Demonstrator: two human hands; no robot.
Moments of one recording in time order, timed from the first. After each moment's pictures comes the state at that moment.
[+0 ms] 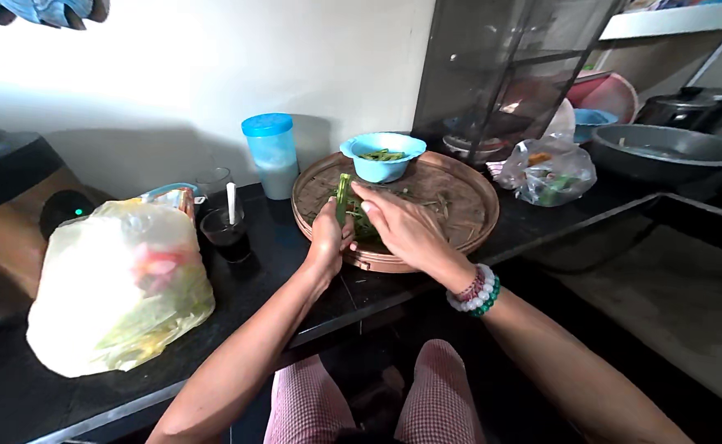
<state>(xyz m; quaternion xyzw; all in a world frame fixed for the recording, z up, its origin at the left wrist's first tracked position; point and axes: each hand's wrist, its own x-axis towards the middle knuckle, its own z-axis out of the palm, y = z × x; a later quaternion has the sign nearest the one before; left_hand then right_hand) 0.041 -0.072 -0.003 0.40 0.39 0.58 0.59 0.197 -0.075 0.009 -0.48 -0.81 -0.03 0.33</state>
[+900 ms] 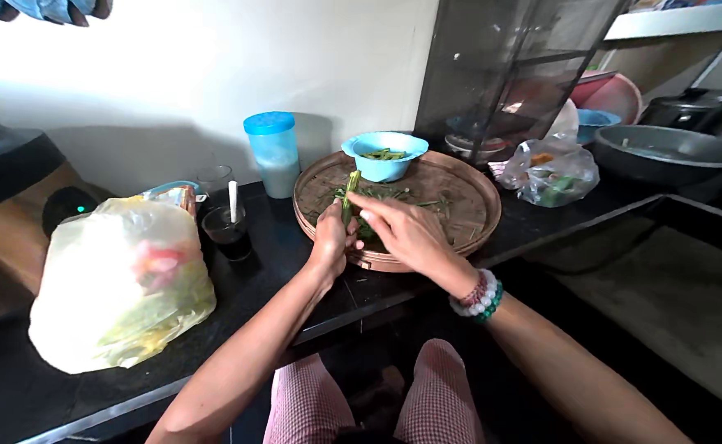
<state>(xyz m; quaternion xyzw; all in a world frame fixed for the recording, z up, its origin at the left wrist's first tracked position) 0.045 -0.074 -0.004 0.38 0.41 0.58 0.59 0.201 -0.077 0.000 -0.46 -0.82 -0.06 0.34</state>
